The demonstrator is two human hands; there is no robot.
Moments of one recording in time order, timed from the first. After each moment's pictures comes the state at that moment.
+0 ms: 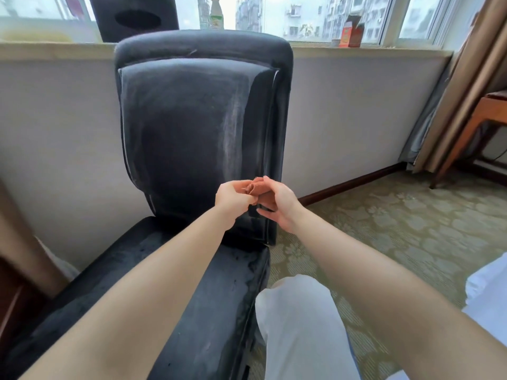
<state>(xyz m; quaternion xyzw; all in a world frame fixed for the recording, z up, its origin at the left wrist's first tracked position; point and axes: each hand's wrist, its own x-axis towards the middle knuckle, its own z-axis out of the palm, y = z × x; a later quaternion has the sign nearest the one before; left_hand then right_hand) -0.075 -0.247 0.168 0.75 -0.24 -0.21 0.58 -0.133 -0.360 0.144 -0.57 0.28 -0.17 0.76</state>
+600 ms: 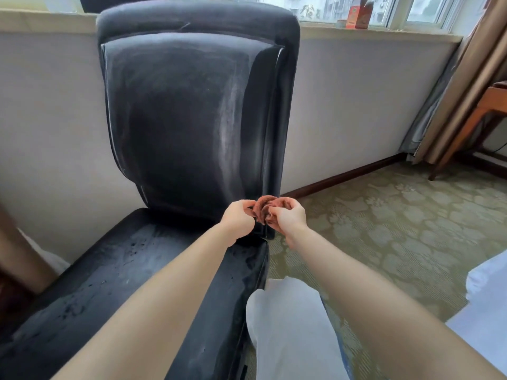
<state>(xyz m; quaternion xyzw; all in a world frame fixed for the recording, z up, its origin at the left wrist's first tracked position) -0.063 -0.265 0.107 0.80 -0.31 -0.23 0.46 -0.128 -0.375 0.079 -0.54 0.38 -0.26 0.70</state>
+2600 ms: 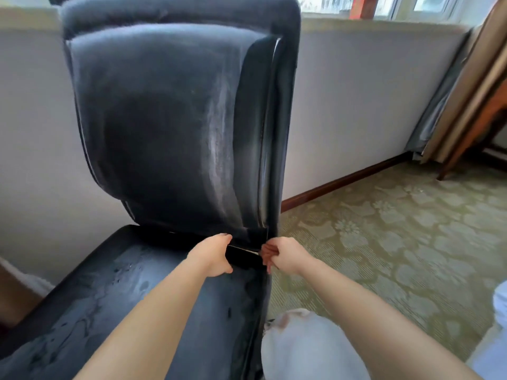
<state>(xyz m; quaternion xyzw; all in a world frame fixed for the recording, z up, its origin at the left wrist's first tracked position) 0.008 -0.267 0.057 0.89 -0.42 -0.18 0.05 -0.109 -0.422 0.022 -0.89 0.22 -0.01 0.40</state>
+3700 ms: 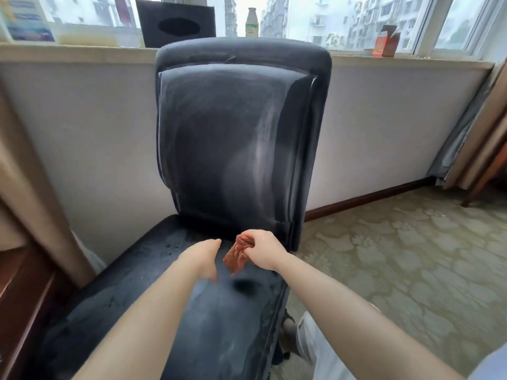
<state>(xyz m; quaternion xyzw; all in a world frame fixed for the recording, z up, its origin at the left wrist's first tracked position) -0.024 -0.136 0.092 0.92 -0.33 -0.19 -0.02 -0.101 -0.284 0.071 -0.91 0.16 -0.05 0.37</state>
